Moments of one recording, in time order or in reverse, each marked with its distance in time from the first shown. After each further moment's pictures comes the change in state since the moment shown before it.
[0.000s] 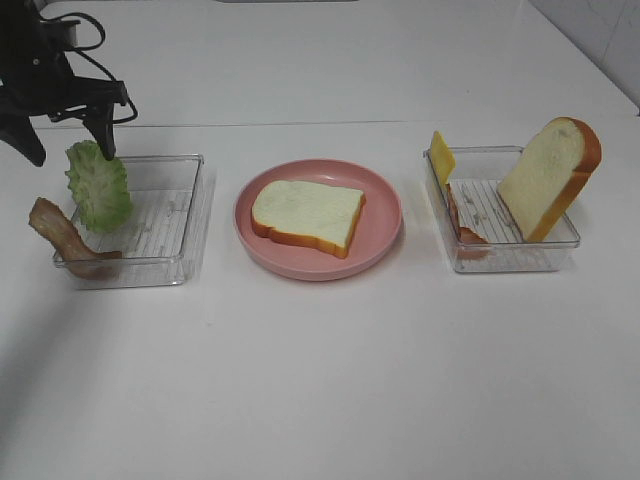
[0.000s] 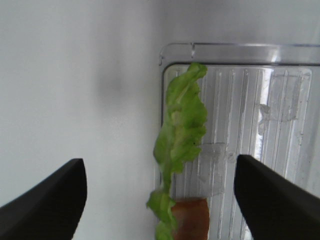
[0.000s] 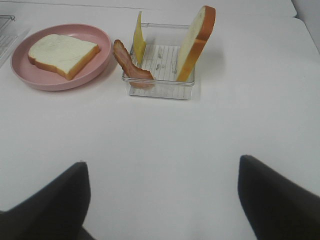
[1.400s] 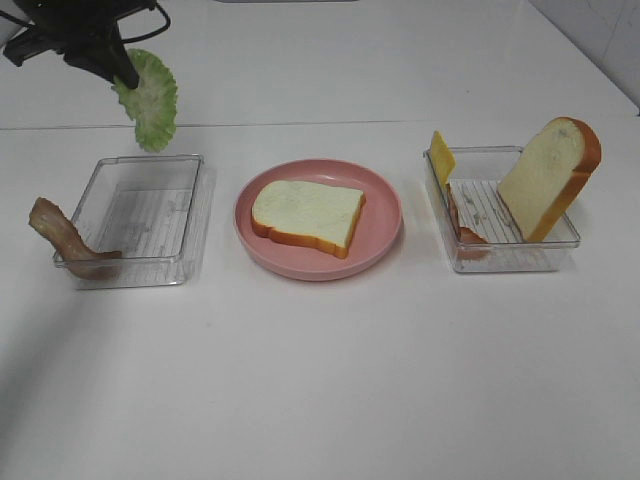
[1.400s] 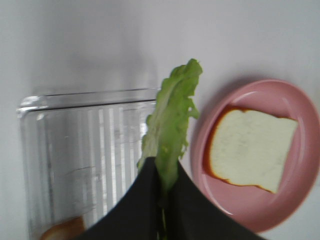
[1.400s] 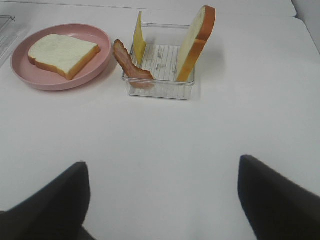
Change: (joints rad) left arm -0.014 -0.056 -0.142 -0.330 0.002 0.068; right arm 0.000 0.000 0.000 0.000 0.000 0.000
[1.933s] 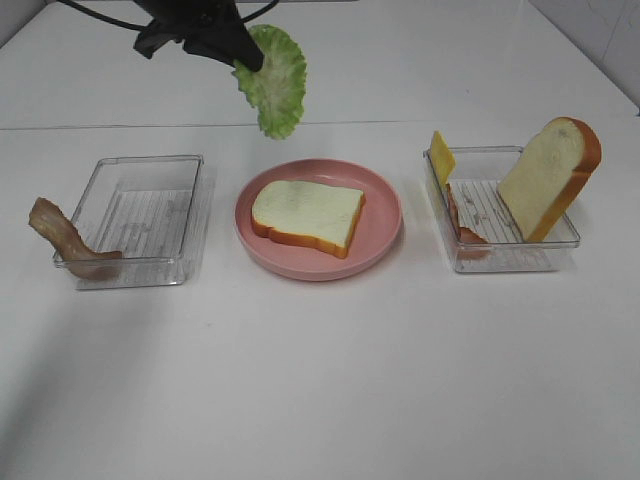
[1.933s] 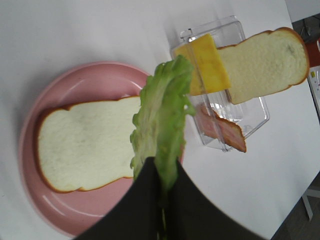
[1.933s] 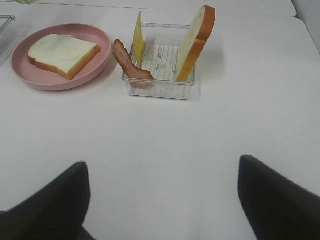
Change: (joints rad) left arm -0.178 0.000 -0.002 -0.289 -0.053 0.191; right arm 0.000 0.000 0.000 0.000 0.000 0.000
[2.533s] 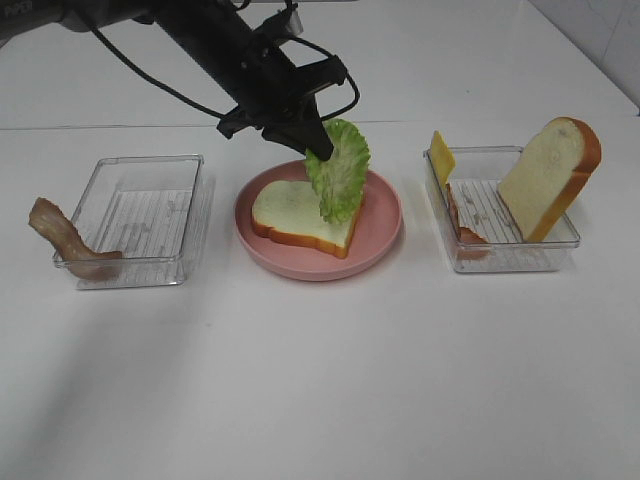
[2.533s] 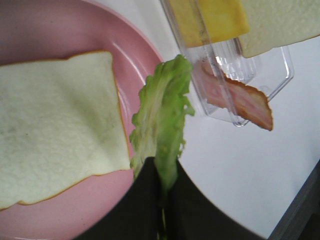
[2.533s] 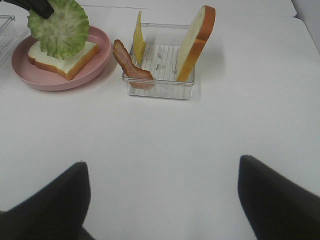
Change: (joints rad) left arm -0.134 0.168 -0.002 0.004 -0.020 0.014; right arm 0.000 0.000 0.000 0.000 0.000 0.000
